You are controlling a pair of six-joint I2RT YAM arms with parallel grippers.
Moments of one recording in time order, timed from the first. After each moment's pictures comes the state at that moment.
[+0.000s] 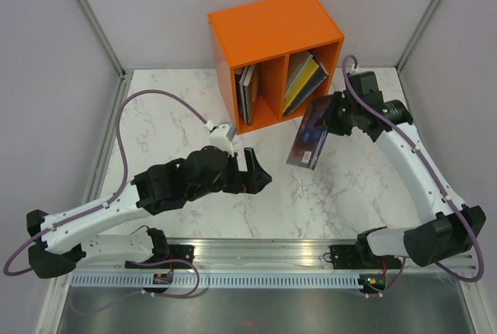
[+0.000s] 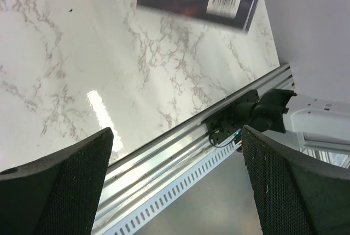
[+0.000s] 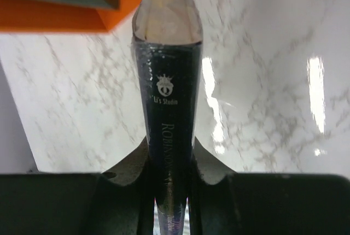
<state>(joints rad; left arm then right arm) -1.16 1.04 1.11 -0.61 -0.27 -0.88 0.29 1.31 1.35 -0.91 -0.10 0.68</state>
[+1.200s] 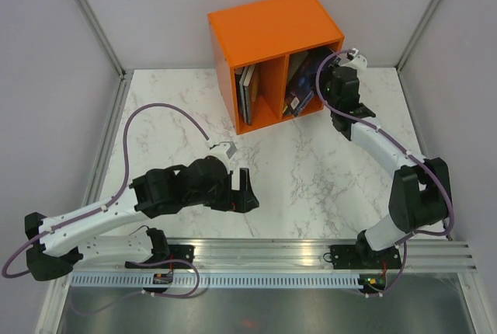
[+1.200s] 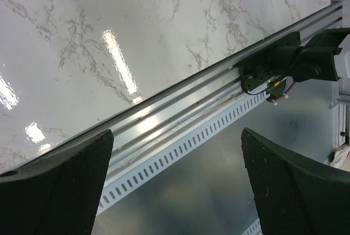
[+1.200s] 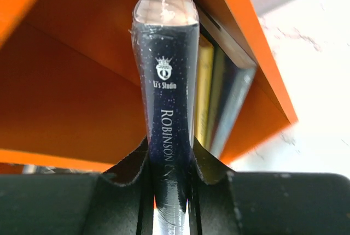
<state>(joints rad) -1.16 0.98 1.03 -0.82 -0.12 -0.91 0.28 1.56 1.17 0.14 0.24 0.67</state>
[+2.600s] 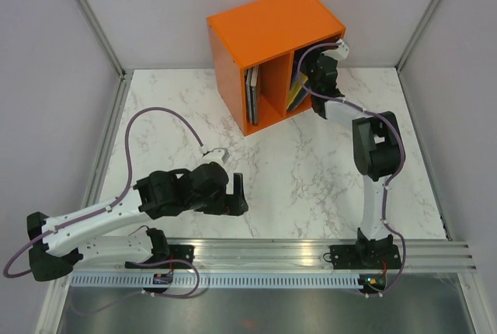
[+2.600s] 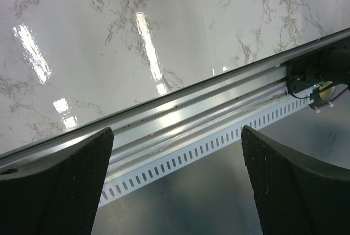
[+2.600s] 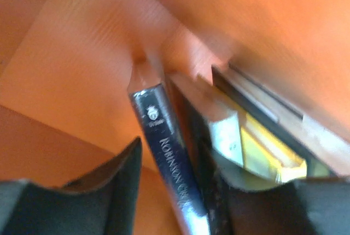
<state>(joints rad) -1.15 0.96 0.98 -0.94 -0.19 -0.96 0.26 2.14 1.52 0.69 0.20 0.77</state>
